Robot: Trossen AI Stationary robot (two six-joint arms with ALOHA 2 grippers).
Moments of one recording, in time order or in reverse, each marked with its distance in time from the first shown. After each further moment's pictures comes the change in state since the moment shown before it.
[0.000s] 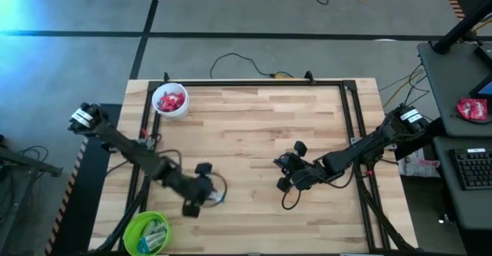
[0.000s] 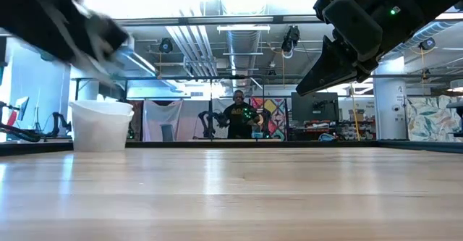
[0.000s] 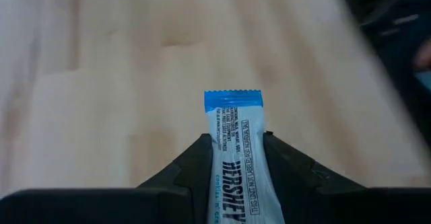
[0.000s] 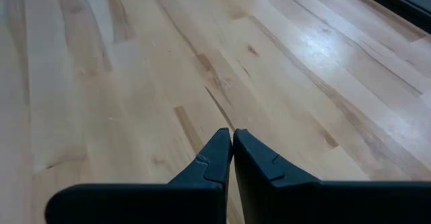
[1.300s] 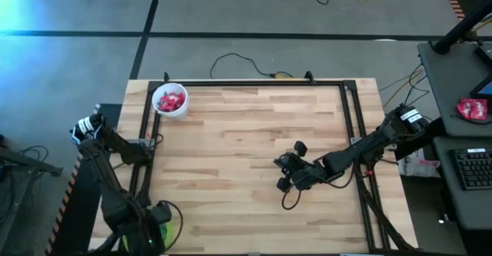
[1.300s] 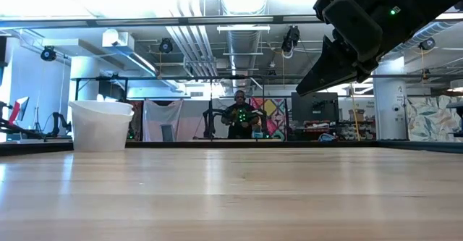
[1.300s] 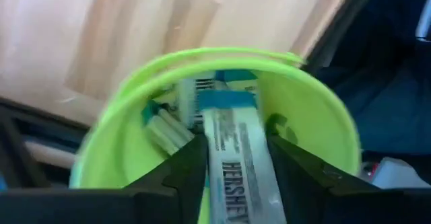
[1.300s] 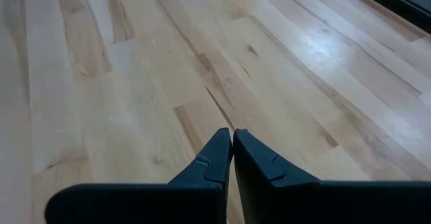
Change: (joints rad) left arm -0.539 0.167 0.470 -0.821 0.271 -1.300; right arm 0.000 0.000 0.000 0.000 0.000 0.000
